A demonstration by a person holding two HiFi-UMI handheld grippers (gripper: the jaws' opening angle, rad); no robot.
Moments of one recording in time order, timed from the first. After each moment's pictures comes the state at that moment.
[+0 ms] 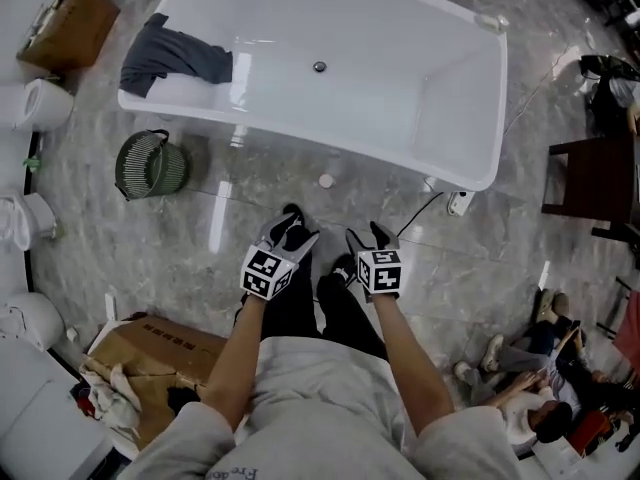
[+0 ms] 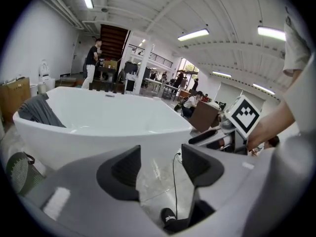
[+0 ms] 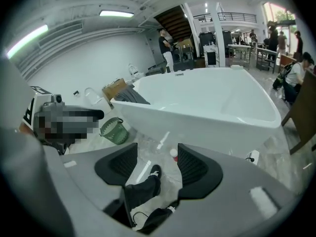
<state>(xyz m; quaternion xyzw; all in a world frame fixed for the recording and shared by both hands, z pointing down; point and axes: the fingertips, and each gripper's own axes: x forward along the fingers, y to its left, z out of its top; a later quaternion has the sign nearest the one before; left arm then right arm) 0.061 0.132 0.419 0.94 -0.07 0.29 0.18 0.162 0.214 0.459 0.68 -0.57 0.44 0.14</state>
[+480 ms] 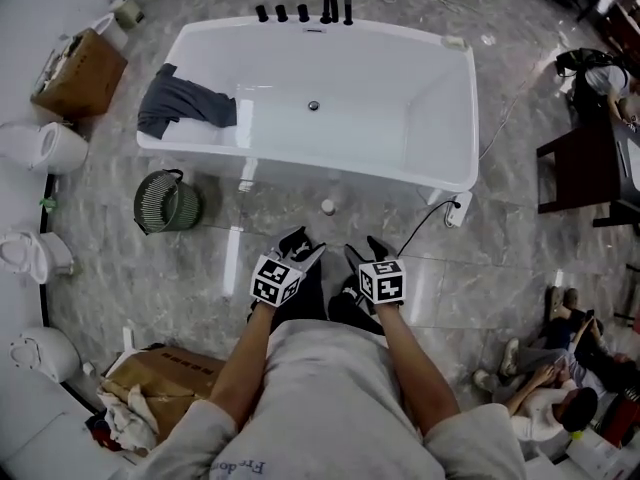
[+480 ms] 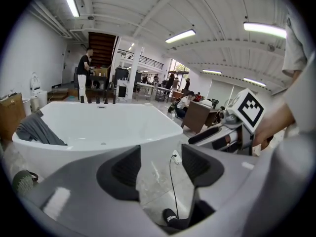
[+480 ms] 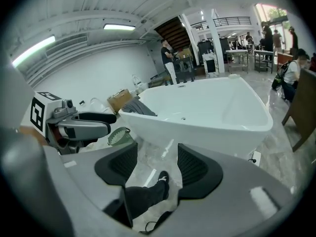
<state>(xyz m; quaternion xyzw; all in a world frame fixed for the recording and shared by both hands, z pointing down) 0.065 0.168 0.350 0.95 -0.04 0.28 0.13 0.143 0.246 0.376 0.69 -0.59 0.41 0.09</state>
